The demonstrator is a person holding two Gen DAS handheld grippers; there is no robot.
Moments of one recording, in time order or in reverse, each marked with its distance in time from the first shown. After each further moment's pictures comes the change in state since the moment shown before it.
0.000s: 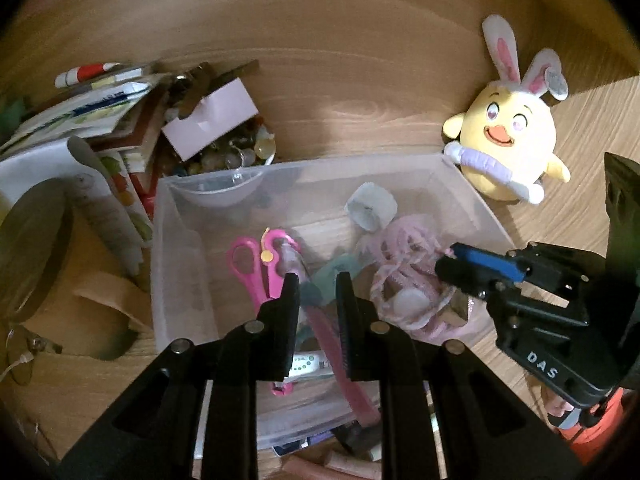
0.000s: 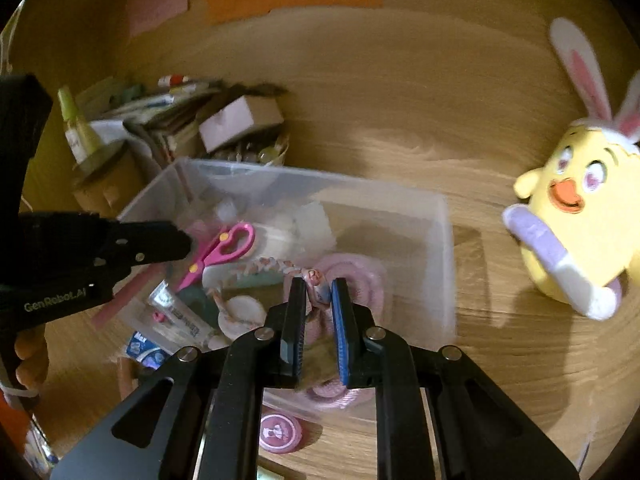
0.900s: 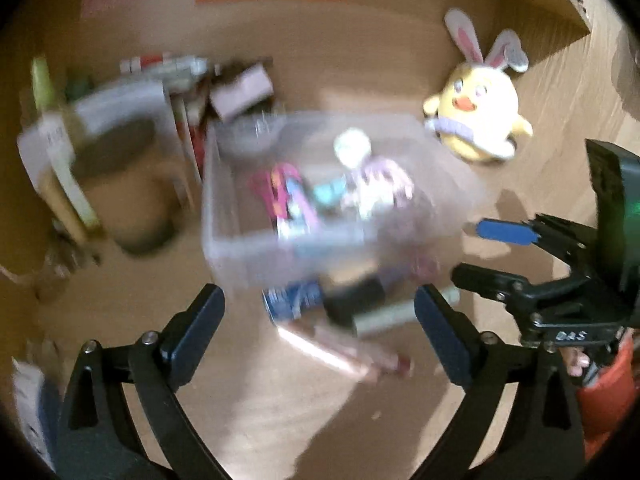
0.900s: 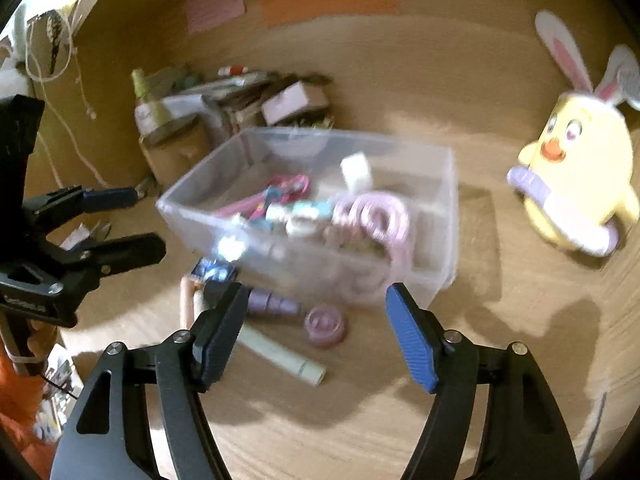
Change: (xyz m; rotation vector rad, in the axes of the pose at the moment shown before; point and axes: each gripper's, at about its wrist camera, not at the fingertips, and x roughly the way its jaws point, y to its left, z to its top) left arm -0.070 -0.019 -0.088 0.006 -0.025 0.056; right arm -0.058 0.012 -0.069 -0.034 -0.002 0.107
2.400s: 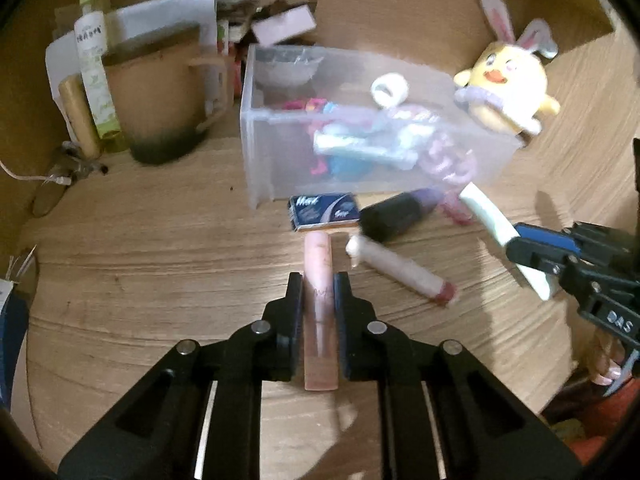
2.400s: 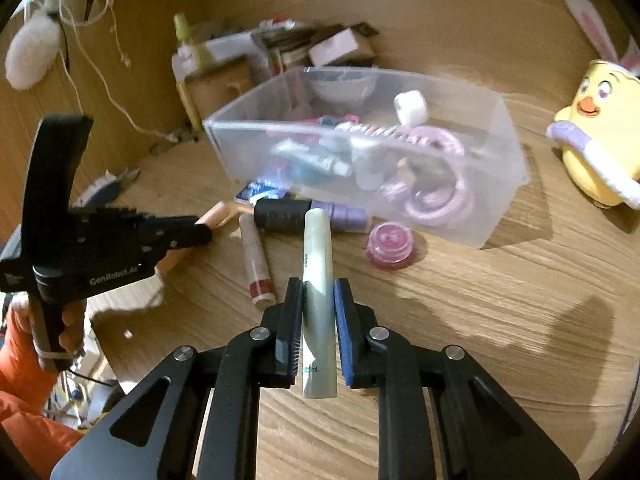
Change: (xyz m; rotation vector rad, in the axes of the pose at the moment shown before) left arm 0.009 0.015 -0.053 -0.100 0.010 0.040; right arm -0.005 0.026 -0.035 -0.027 0.027 0.062
